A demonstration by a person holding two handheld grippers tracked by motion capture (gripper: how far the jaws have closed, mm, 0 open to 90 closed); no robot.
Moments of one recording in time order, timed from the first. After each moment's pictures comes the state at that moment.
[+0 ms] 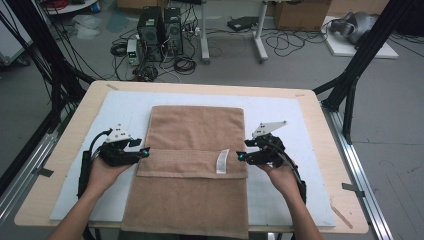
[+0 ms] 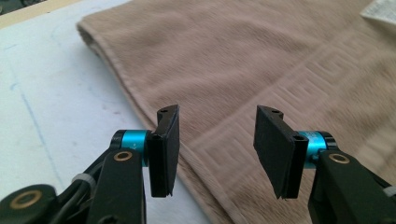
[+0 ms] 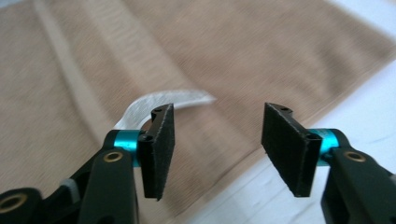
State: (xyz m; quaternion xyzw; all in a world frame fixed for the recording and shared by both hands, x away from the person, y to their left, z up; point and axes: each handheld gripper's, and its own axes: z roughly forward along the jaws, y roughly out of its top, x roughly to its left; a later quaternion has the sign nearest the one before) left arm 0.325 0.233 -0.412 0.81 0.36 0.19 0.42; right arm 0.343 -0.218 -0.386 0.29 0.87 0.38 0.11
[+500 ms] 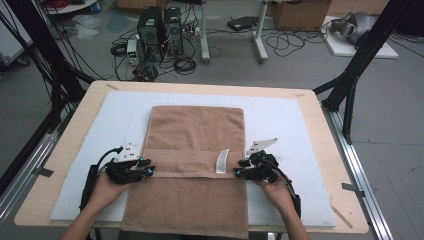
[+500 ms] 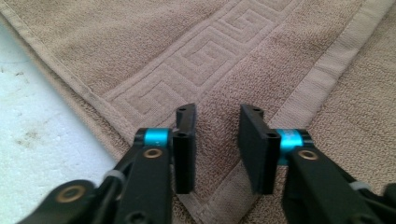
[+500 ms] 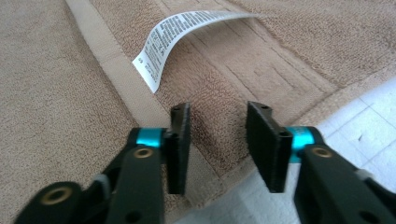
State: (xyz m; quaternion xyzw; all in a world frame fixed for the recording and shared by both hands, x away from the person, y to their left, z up) left arm 0.303 0.222 -0.446 0.85 0.31 0.16 0.40; right arm 0.329 -0.213 -0.437 0.30 0.88 0.36 0.06
